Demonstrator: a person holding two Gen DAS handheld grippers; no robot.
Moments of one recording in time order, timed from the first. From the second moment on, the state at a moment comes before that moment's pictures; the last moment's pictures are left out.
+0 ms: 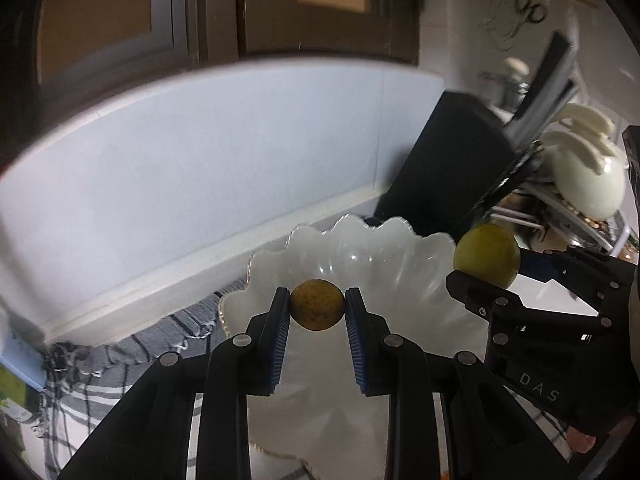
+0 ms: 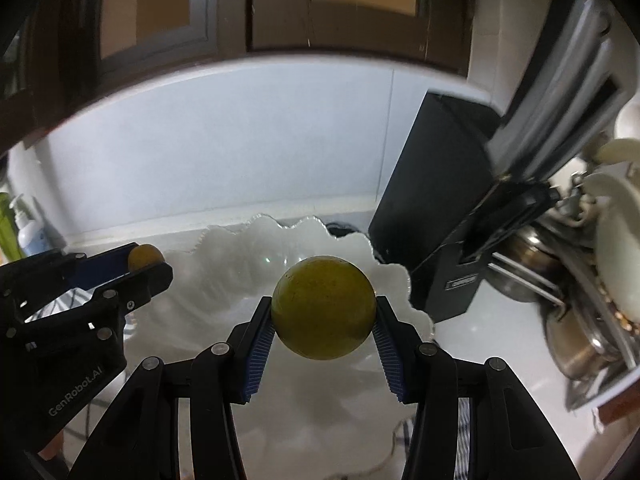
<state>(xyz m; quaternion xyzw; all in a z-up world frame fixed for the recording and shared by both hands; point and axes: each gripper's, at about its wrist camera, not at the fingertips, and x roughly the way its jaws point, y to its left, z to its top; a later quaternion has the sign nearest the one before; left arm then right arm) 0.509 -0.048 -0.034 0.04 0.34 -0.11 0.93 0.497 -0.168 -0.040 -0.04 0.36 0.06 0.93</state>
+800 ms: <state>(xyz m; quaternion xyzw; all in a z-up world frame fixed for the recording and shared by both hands) 0.584 -0.066 -0.106 0.07 0.48 -0.10 0.87 0.566 -0.176 -0.115 -0.06 0.49 0.07 0.87</state>
